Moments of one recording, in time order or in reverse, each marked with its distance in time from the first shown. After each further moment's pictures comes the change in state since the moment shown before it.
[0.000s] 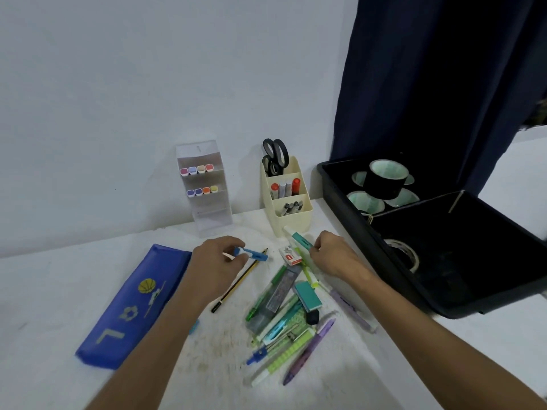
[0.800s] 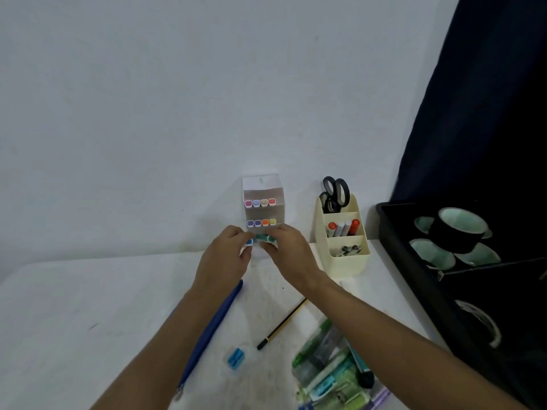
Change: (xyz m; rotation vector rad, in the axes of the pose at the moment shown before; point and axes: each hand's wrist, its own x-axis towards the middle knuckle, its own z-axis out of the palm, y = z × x) left_hand 0.049 -0.035 -0.063 0.269 0.272 0.178; right_hand 0.037 -0.163 0.051 0.195 0.293 -0.787
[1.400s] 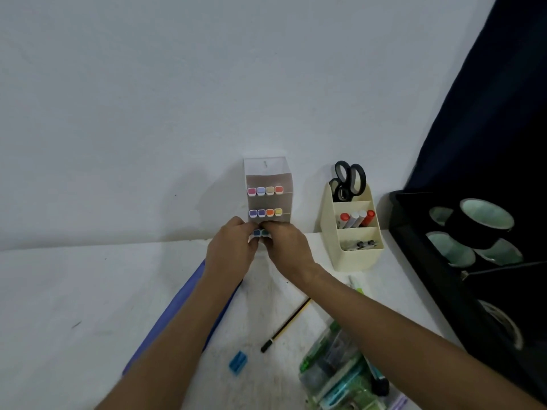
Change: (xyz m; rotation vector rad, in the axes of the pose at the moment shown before) left_hand 0.027 -0.024 0.042 0.055 -0.053 -0.109; right_hand 0.017 0.020 0.041 -0.022 -0.057 0.010
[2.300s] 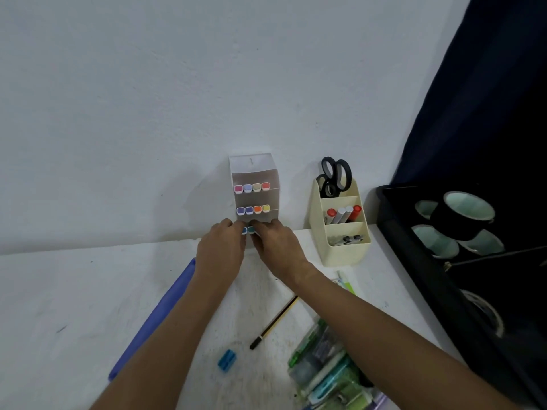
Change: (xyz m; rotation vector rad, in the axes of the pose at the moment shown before) left_hand 0.001 0.003 0.012 0.142 -0.016 -0.025; right_hand -0.007 0.010 0.002 -0.133 0.018 -0.087
